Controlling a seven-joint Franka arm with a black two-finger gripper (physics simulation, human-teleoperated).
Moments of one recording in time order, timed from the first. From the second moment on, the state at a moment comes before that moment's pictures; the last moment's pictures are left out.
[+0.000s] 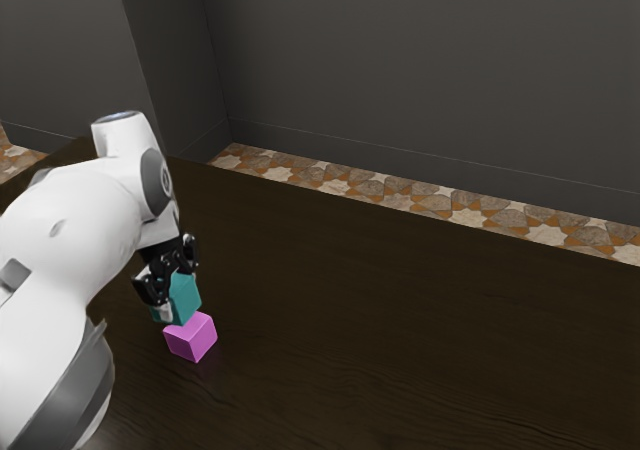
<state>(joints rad) 1.70 -0.75 -1.46 -2.27 -0.87 1.86 2.17</state>
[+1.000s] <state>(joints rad) 1.61 -0.74 -1.48 -2.35 -0.89 2.05 2.16</state>
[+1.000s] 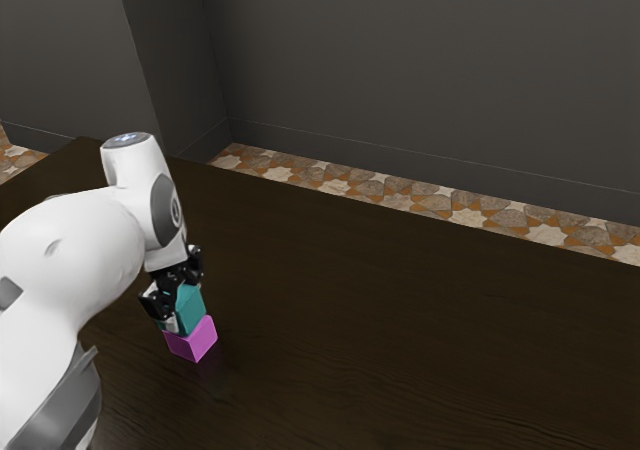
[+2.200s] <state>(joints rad) 1.63 -0.72 -1.49 -2.34 -0.90 2.04 2.26</state>
